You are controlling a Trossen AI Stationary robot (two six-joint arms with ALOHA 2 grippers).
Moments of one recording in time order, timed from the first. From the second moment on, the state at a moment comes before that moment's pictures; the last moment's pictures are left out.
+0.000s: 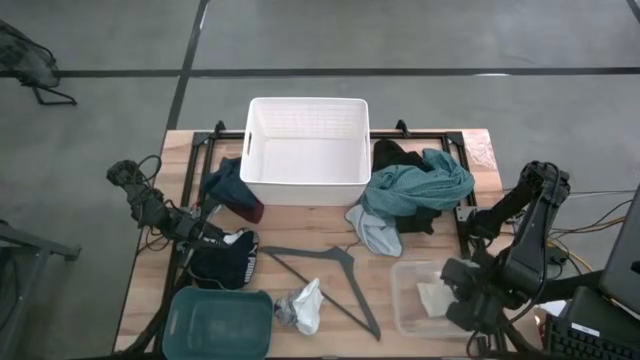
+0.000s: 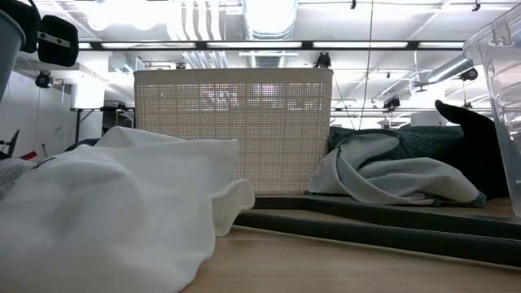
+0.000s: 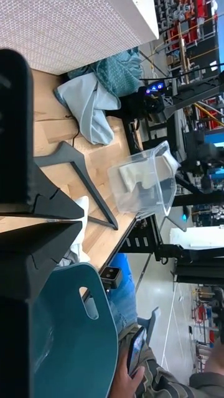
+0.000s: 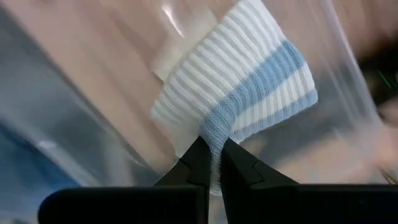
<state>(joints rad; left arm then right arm) -0.71 0.04 0.26 -0.38 -0.33 0.05 1.02 1.42 1.34 -1.40 0.00 1.64</state>
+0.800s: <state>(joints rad) -0.71 0.04 0.26 -0.38 -0.33 0.05 1.01 1.45 1.29 -1.35 0.22 1.69</state>
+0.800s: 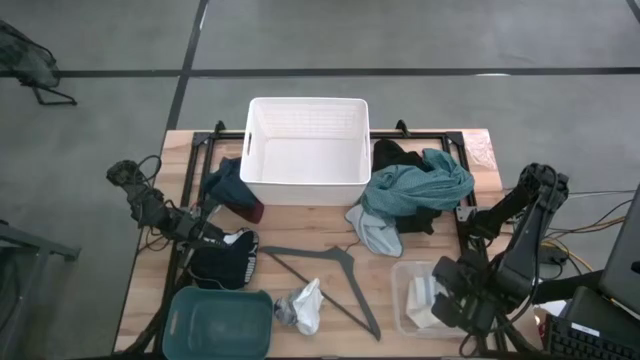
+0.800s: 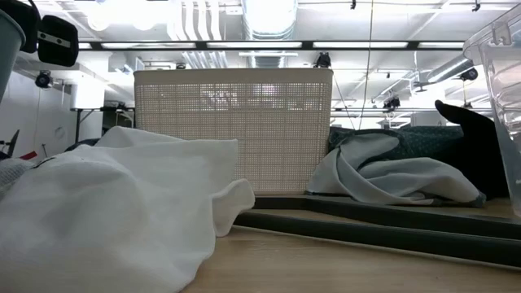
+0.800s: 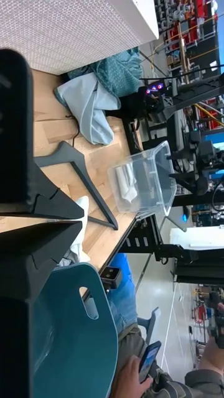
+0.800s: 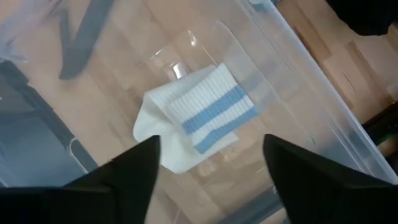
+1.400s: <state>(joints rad) -0.71 0.04 0.26 -0.38 -0.33 0.05 1.01 1.45 1.30 -1.35 0.25 1.67</state>
